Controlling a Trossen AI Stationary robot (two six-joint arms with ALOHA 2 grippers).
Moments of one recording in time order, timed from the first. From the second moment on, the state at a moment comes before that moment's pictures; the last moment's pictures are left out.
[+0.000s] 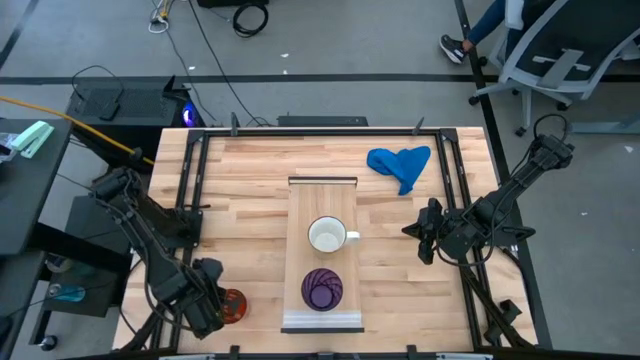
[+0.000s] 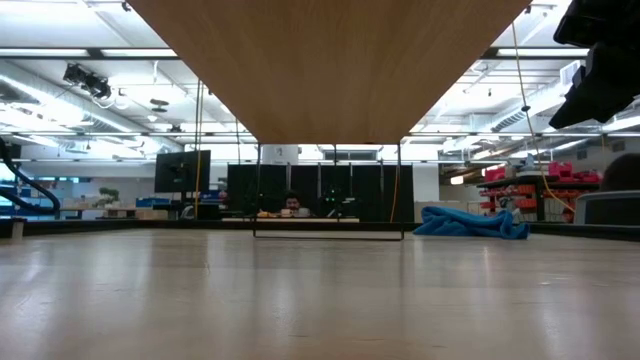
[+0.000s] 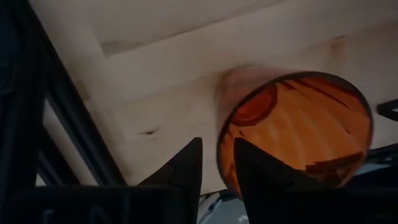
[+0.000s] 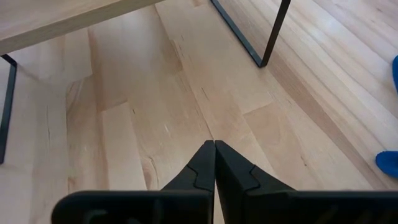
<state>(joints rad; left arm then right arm) -0.94 1.50 1.20 -1.14 -0.04 -2.22 0.68 0.78 0.50 -0.67 0.66 0.89</state>
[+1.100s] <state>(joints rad) -0.93 1.59 1.20 -1.12 -0.04 -2.22 0.68 0.78 0.50 -0.67 0.66 0.88</state>
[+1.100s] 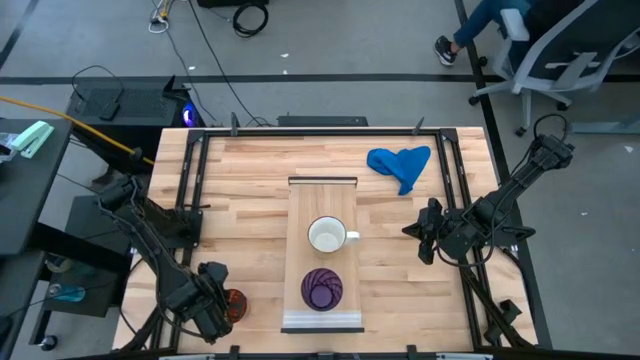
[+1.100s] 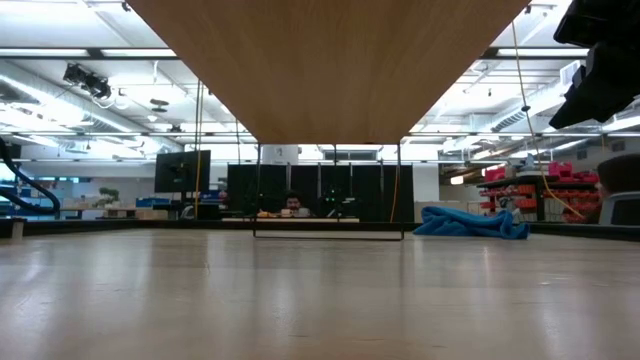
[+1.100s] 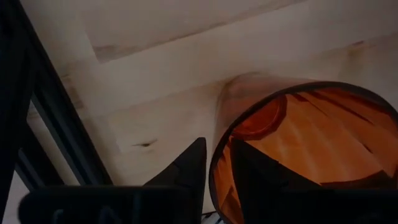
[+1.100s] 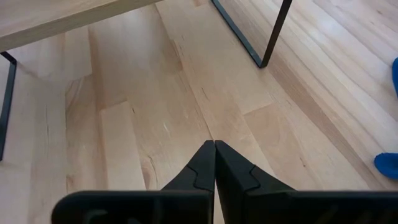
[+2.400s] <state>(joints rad) -0.85 1.47 1.33 -1.17 -0.11 -2.14 0.68 0.79 0.50 -0.68 0.66 0.83</state>
